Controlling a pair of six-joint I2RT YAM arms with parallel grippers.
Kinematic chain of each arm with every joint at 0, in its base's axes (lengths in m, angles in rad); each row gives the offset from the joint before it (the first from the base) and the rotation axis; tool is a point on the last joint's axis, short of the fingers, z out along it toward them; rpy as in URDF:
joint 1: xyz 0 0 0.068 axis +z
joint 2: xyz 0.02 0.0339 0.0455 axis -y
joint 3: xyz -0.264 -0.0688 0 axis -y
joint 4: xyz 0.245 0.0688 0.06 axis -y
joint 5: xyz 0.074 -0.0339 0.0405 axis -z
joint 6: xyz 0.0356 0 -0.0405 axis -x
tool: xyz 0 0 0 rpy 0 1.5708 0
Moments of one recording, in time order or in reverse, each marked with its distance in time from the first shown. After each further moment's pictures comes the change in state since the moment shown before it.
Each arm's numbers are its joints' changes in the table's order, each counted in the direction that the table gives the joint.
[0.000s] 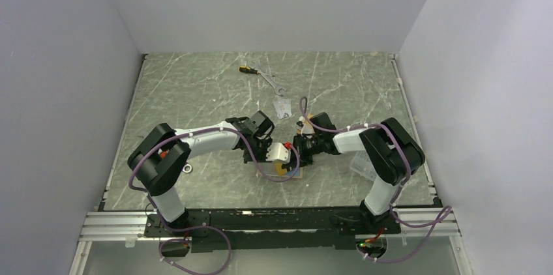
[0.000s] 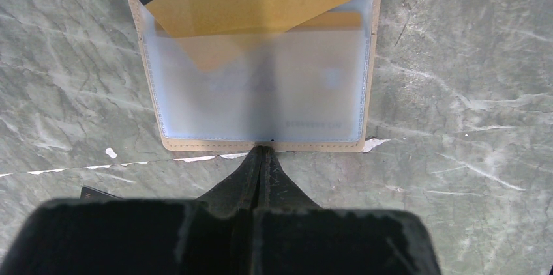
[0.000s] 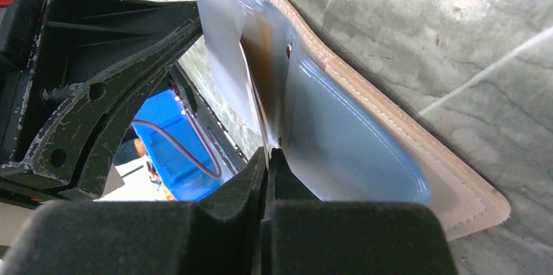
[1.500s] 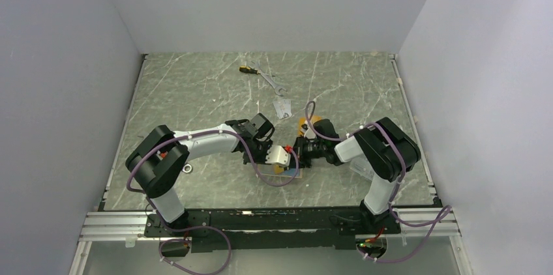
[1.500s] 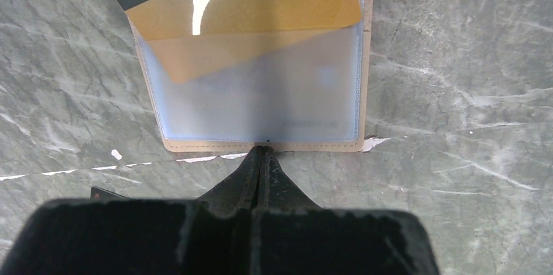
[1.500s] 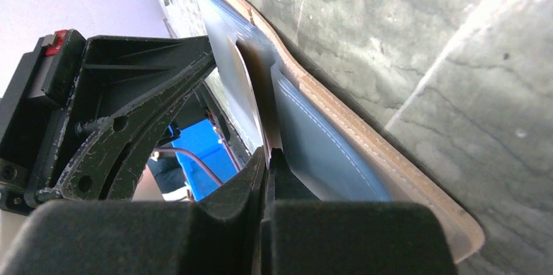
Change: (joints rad) left arm -0.019 0.019 -0.029 0.027 -0.023 -0.031; right arm -0.005 -0.046 -0.145 0.397 0.016 -0.277
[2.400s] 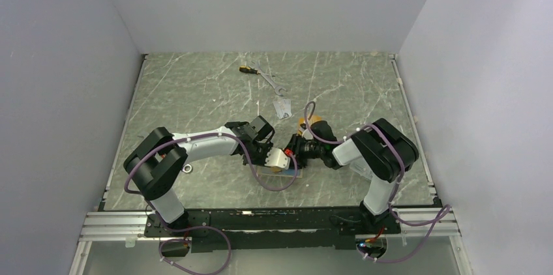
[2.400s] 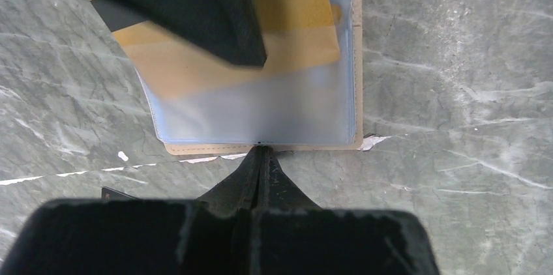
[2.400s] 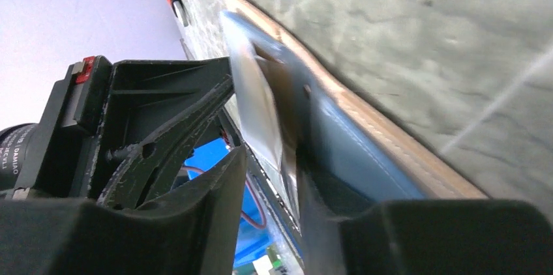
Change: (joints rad) left arm -0.020 0.019 -0.029 0.027 -0.027 -0.035; right arm 0.053 -0.019 -0.037 0.162 0.086 -0.136
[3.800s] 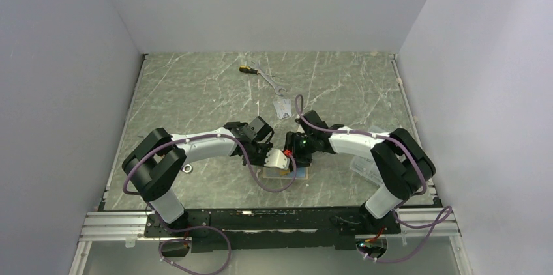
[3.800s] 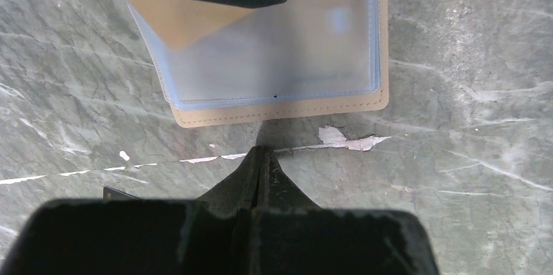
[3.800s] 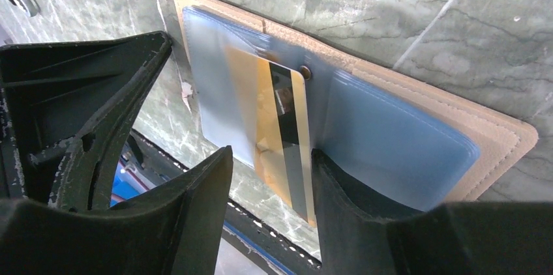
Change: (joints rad) left arm 0.000 0.014 -0.019 0.021 0.001 -0.007; right arm 0.093 0.201 0.288 -0.865 0.309 0.369
